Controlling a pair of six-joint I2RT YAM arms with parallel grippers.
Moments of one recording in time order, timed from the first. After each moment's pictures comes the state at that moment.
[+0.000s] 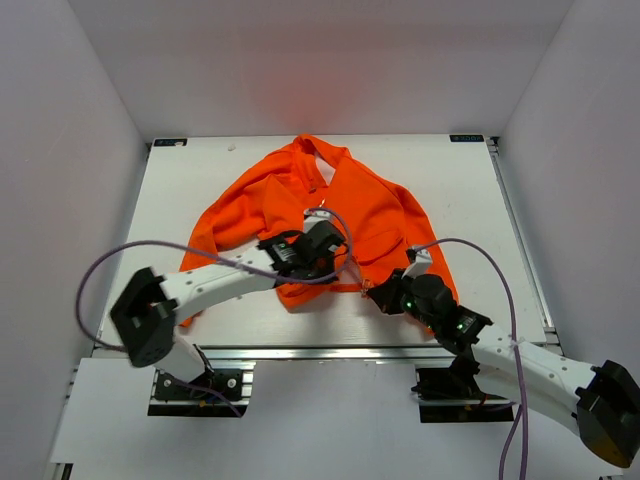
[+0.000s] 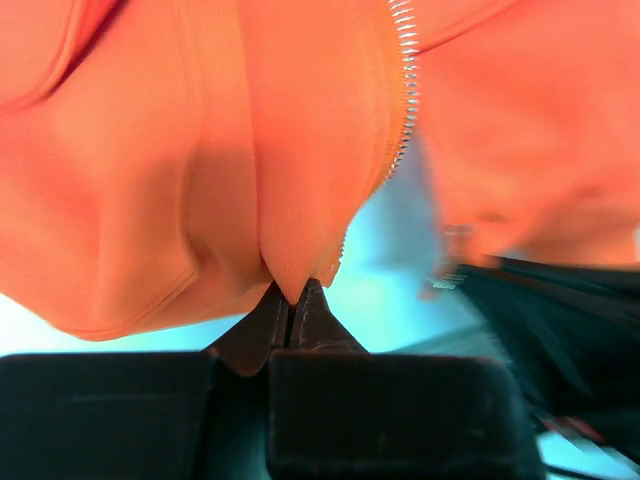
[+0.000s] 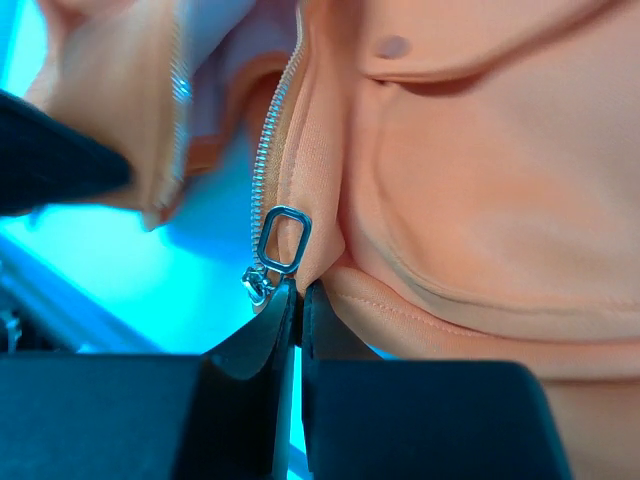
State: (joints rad) left arm -0.97 1.60 1.18 -0.61 -0.22 -0.86; right arm 0.82 0.78 0.22 0.11 0.12 0.71
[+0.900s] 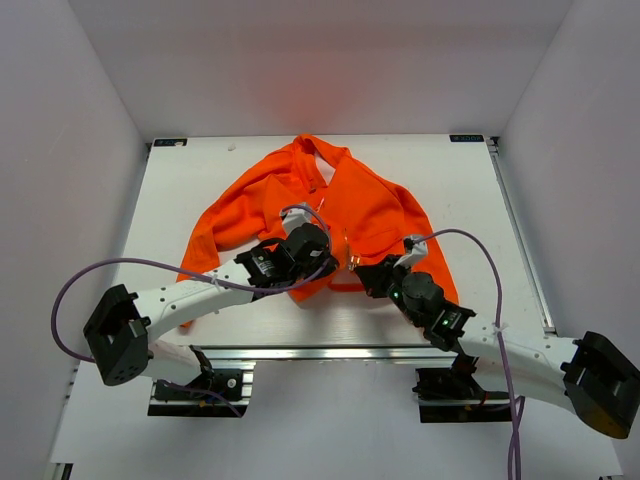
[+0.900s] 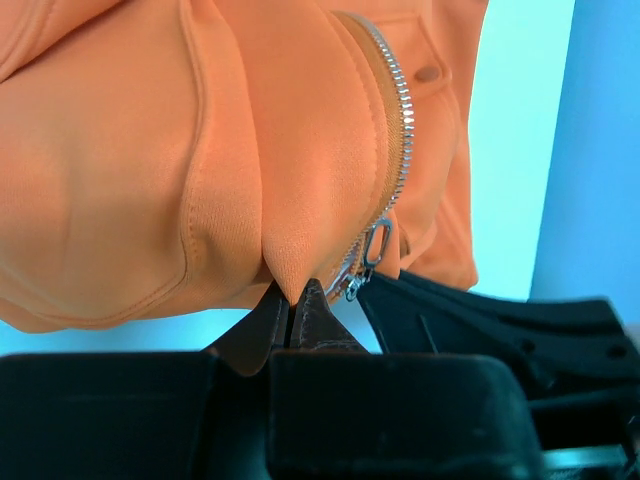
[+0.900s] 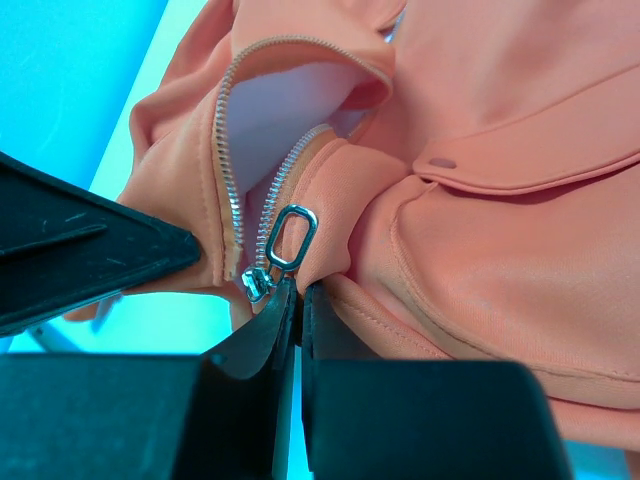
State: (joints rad) left arm -0.97 1.37 0.99 -0.32 -0.29 -1.09; right arm 0.94 0.94 0.28 0.45 0.33 0.71
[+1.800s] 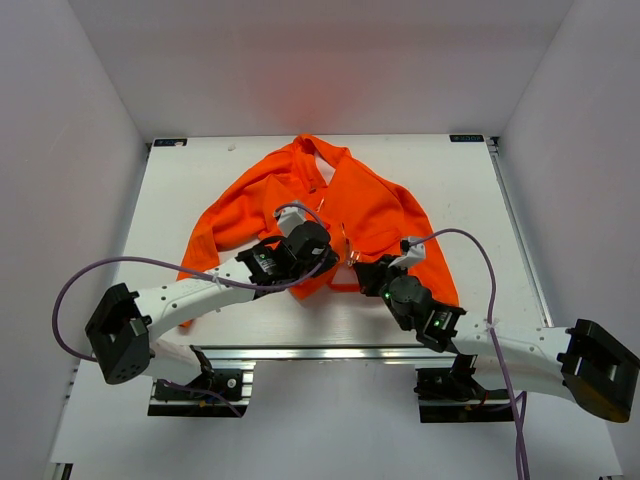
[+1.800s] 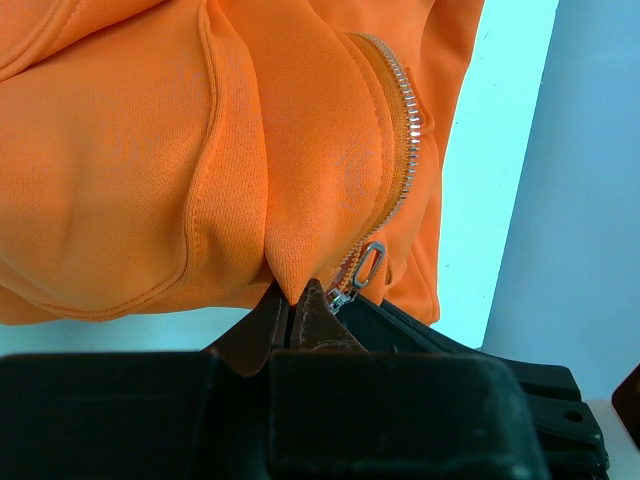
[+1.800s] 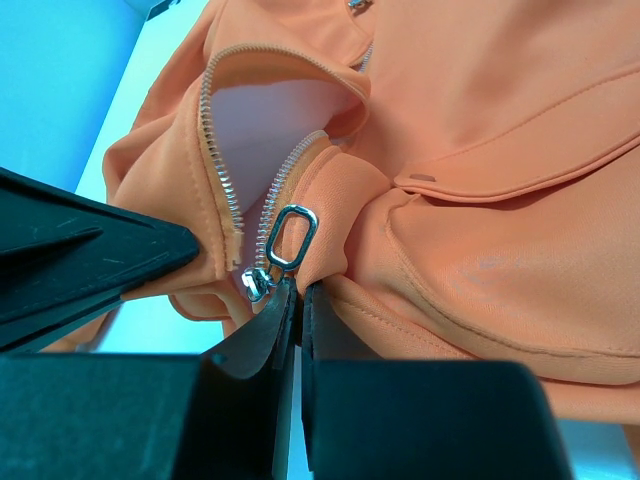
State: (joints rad) left arm -0.97 1.38 1.02 -0.34 -0.36 -1.23; right arm 1.06 1.01 0.34 0.44 0.60 0.73
